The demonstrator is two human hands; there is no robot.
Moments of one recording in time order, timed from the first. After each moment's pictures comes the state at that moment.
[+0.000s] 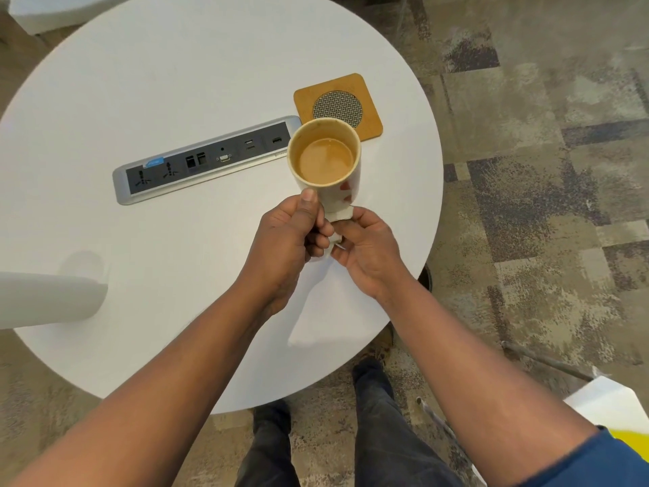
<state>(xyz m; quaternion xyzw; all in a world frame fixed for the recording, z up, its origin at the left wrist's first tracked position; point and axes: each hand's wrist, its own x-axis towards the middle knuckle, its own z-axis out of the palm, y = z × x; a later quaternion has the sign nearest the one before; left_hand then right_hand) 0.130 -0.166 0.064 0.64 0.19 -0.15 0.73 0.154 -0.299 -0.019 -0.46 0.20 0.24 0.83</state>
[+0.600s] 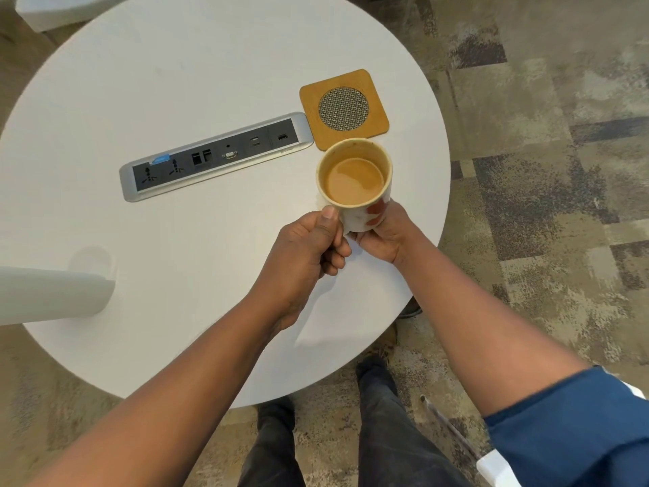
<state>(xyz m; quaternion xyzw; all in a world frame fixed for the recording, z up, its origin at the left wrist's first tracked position) 0.114 -0.171 0.066 0.63 0.18 -0.20 0.72 0.200 -0.314 -0.030 -0.45 0.17 0.32 0.82</state>
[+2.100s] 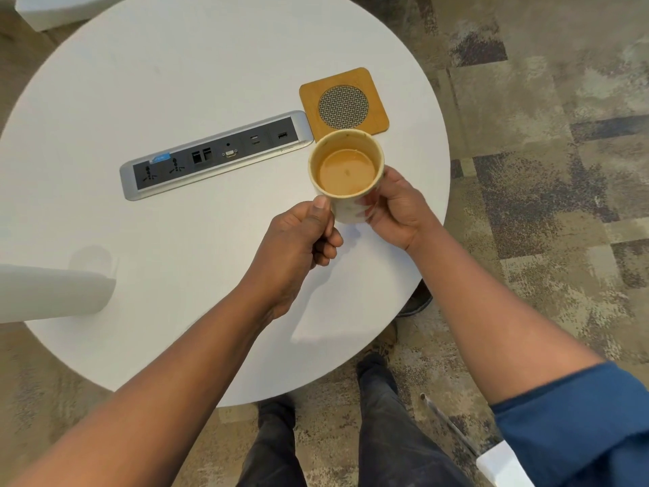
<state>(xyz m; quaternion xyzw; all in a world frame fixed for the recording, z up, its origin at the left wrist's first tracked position) 0.121 -0.164 0.067 0.65 0.18 -0.19 0.71 0.225 -0.333 -0.055 -0.41 0.15 0.26 0.86</state>
